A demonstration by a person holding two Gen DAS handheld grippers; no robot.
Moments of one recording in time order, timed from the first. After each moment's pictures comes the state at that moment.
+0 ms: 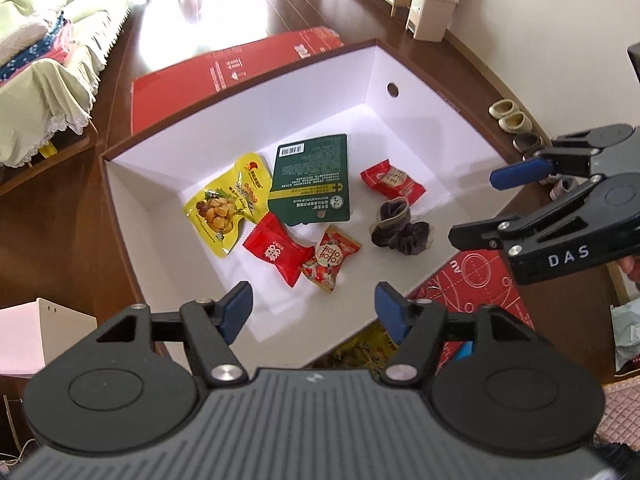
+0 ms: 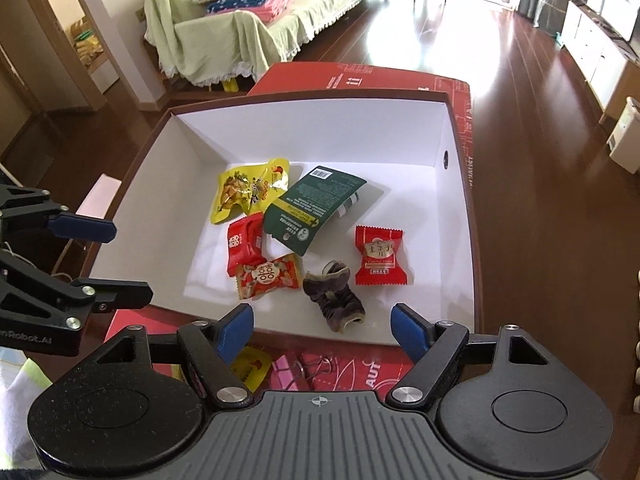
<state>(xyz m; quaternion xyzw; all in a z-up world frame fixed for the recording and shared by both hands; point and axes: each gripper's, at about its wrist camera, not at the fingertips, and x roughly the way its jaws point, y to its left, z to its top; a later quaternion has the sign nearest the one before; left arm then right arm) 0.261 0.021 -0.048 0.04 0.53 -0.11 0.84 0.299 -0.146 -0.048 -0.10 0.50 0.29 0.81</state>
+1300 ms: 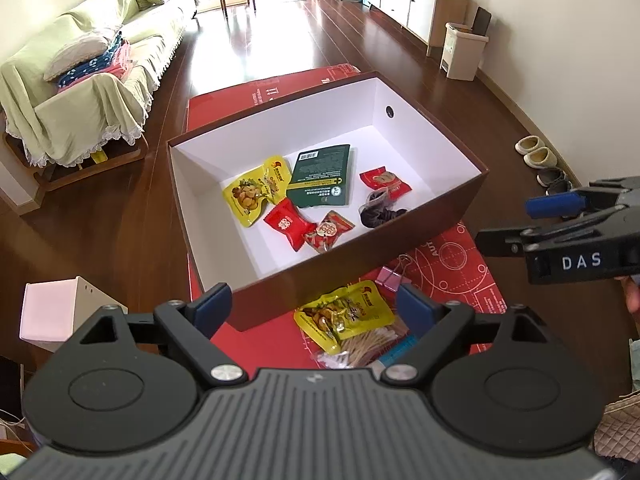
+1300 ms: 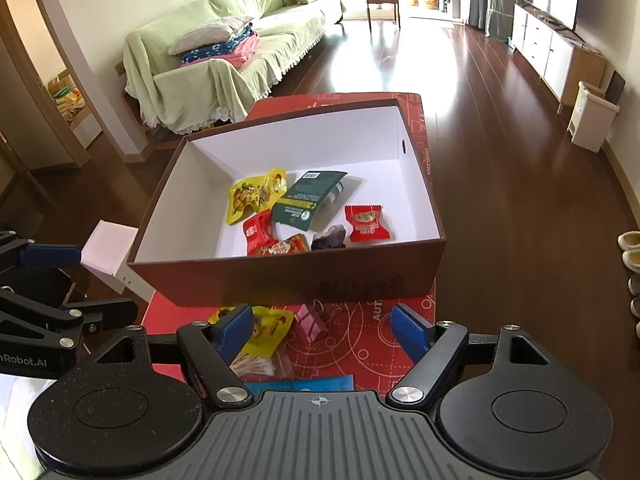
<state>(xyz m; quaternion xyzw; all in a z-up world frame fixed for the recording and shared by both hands) 0.150 -0.003 0.002 0.04 0.47 -0.04 0.88 0.200 -0.192 -0.007 -0.04 0.46 0.25 0.85</state>
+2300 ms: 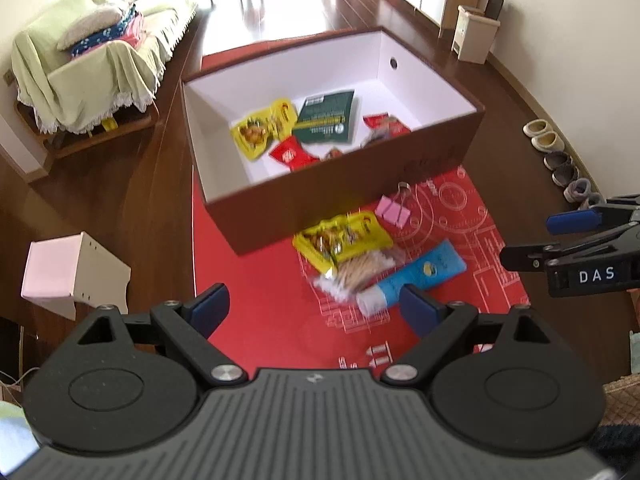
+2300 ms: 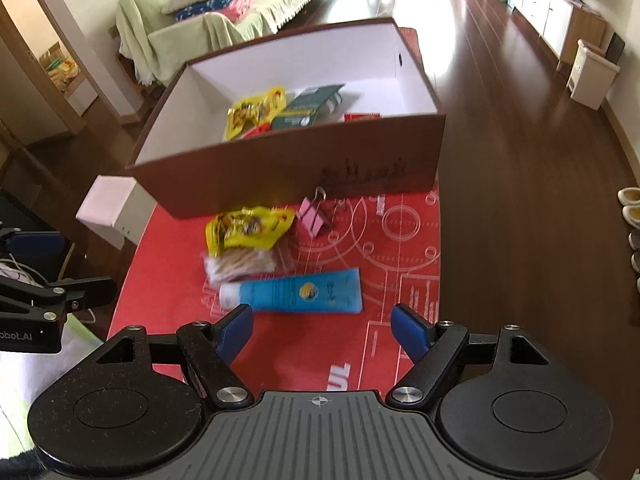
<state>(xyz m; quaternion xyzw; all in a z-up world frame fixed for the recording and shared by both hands) 0.088 -0.004 -0.030 0.03 0.51 -0.02 0.86 0.138 -0.213 -0.051 -0.05 0.53 0.24 0.81</state>
